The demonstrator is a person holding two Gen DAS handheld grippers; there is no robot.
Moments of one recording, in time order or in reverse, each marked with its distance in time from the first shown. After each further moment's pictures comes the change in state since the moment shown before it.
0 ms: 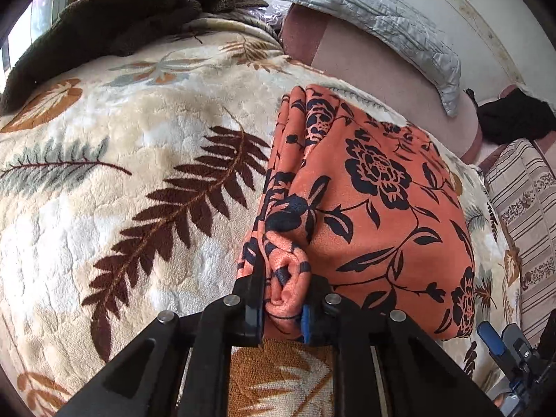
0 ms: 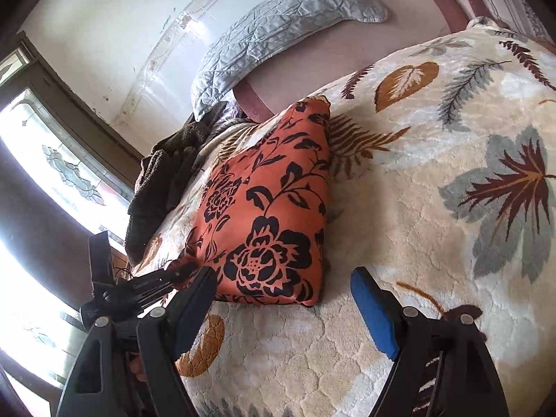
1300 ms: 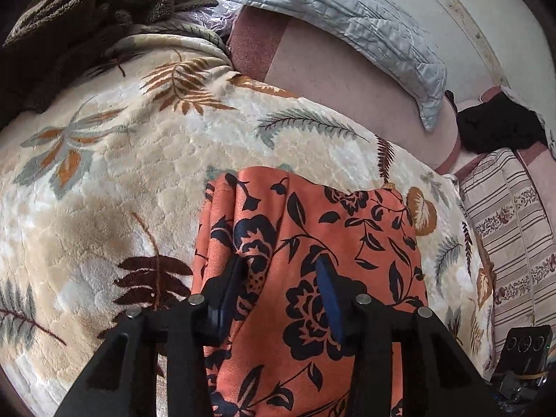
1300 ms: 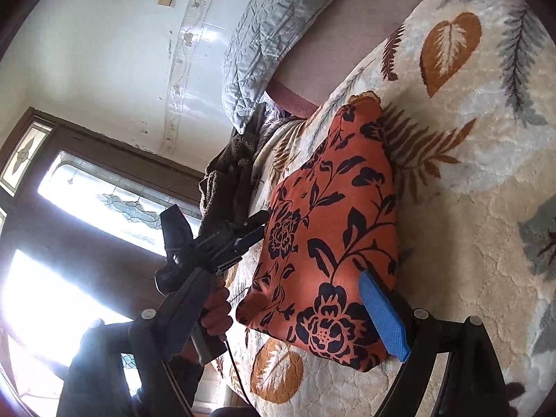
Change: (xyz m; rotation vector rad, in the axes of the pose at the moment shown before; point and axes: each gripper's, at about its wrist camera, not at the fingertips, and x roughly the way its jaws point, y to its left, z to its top) left arm 0.050 -0.038 0.113 0.050 0.082 -0.124; right arm 0.028 -0.021 0.065 0.218 0.095 0.363
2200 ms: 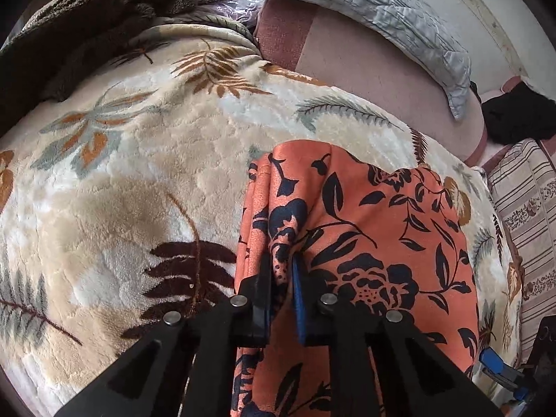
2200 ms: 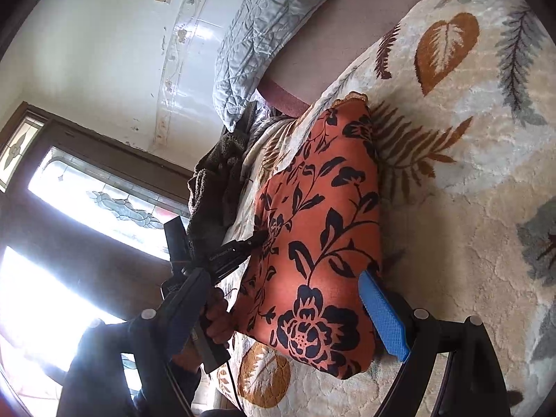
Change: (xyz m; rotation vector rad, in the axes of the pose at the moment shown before) left arm 0.013 0.023 -0.013 0.002 0.002 0.102; right arm 0.006 -0.007 0.001 -0.013 0.009 -0.044
